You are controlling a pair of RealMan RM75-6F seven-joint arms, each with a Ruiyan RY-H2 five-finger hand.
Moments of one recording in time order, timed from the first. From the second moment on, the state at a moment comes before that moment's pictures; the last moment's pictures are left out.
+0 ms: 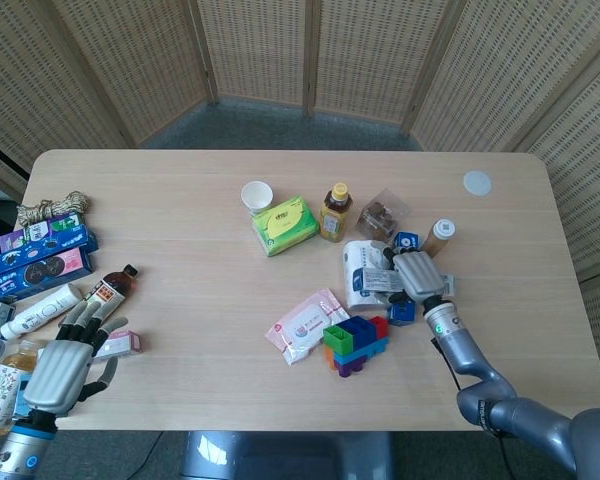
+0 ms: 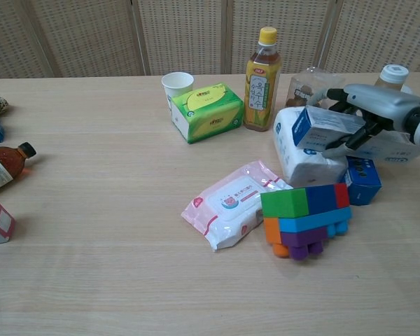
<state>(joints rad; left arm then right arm) -0.11 -1.19 0.07 -1.86 1.59 1.40 0.26 0.65 -1.67 0.18 -1.01 -1.39 0.93 0.17</state>
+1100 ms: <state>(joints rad) -0.09 -1.21 0.09 -1.82 1.59 1.42 0.22 0.64 -1.37 0.31 -1.53 -1.42 1.19 -0.06</state>
